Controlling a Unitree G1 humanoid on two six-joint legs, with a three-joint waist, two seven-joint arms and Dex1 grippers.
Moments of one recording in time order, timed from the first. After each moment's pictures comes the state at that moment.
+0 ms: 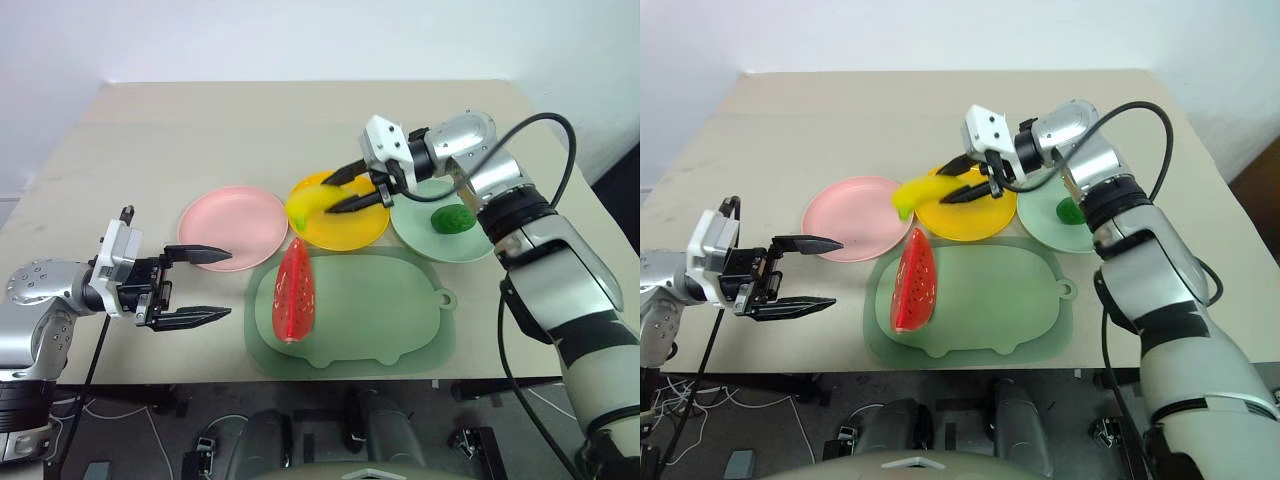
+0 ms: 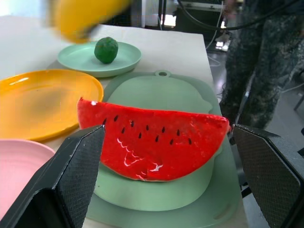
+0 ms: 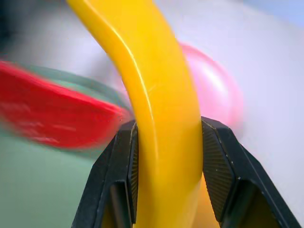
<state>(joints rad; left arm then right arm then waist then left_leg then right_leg) -0.18 0.84 0.23 -0.08 -0.68 0.26 -1.50 -1.32 -0.46 0.51 1.03 0.30 -0.20 1.35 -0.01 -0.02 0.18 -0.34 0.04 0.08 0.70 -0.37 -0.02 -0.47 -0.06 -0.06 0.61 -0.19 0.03</state>
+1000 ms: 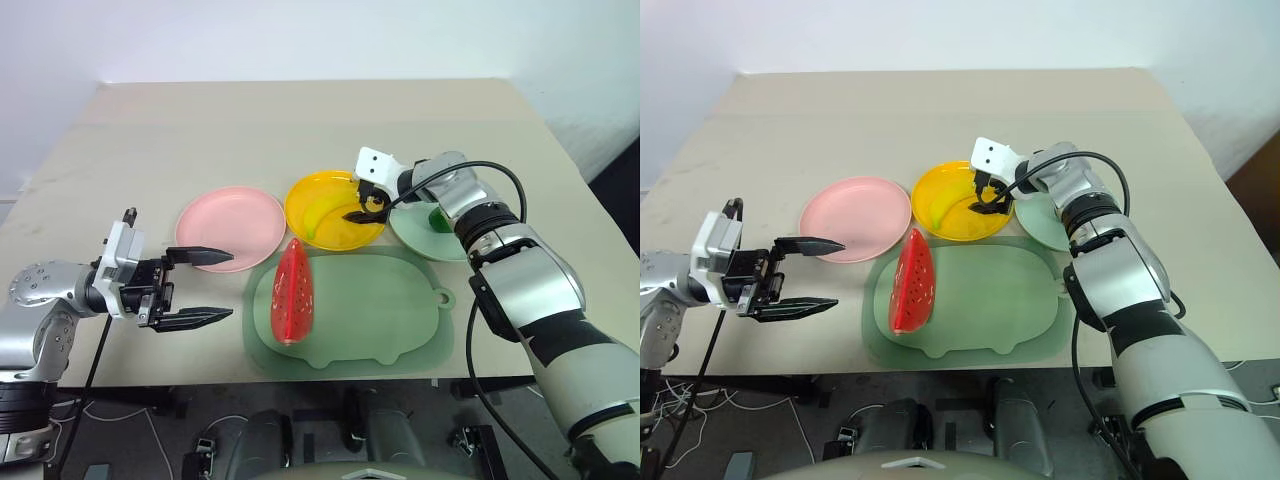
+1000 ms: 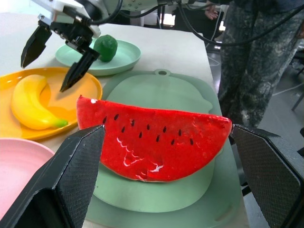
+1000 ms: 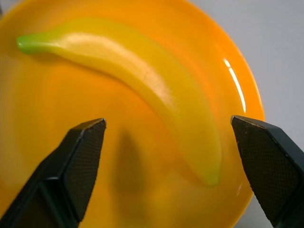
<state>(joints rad) -0.17 0.84 0.22 -0.08 -0.68 0.26 -1.48 -1.30 -0.37 0.30 1.28 -0.13 -0.18 1.05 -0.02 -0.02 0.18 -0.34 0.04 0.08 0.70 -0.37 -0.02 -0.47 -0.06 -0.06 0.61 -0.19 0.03</state>
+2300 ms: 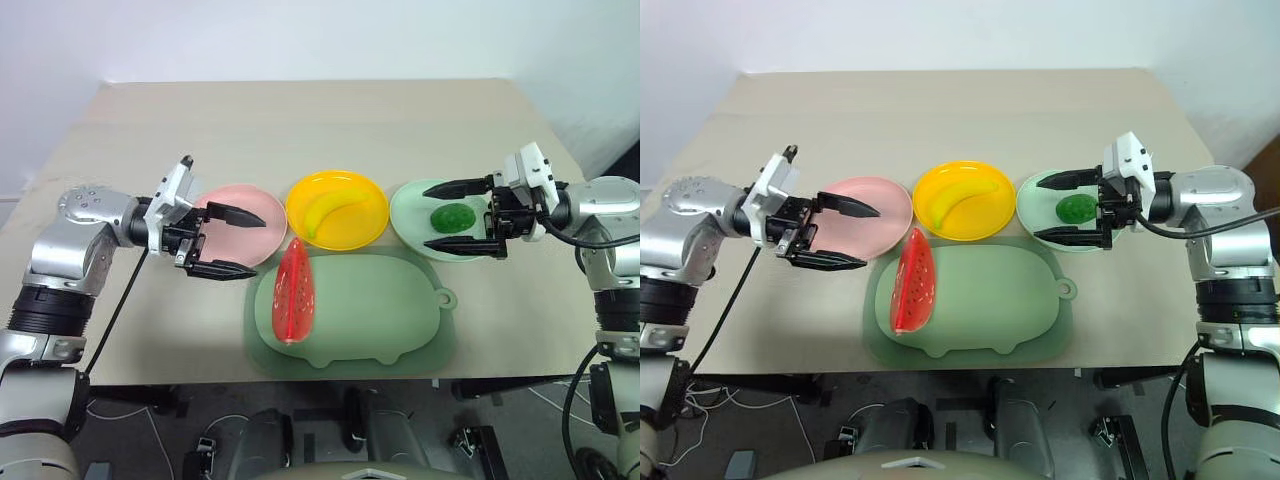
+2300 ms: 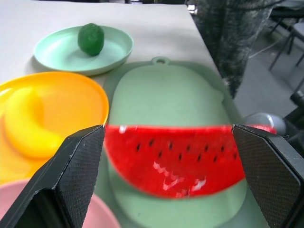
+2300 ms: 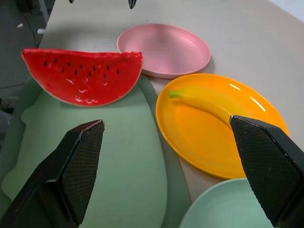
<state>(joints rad) -0.67 0.85 -0.10 0.10 -0.58 0.38 -1.53 -0.65 -0.81 -0.08 0.18 0.41 0.28 1.49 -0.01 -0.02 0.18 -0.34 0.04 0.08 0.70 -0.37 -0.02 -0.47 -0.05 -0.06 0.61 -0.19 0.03</state>
